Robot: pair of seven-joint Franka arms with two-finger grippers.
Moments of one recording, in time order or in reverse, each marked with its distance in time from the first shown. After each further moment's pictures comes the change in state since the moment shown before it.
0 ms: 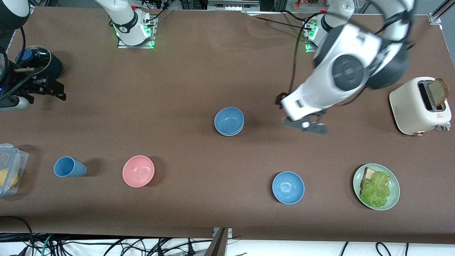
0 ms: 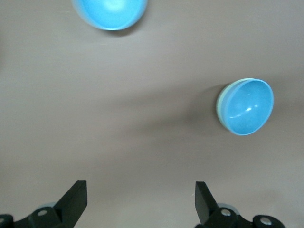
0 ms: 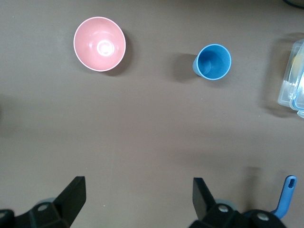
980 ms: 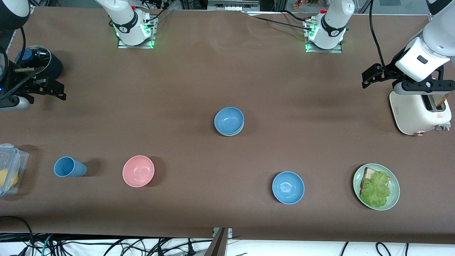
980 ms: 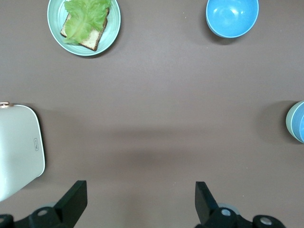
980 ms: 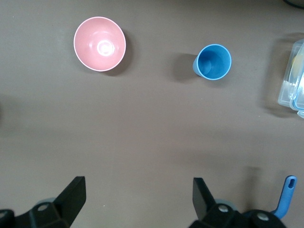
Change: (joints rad) left arm 0.329 -0.373 -0.094 -0.378 0.088 0.096 0.078; right arm 0.000 0.000 0.000 0.000 0.000 0.000 -0.001
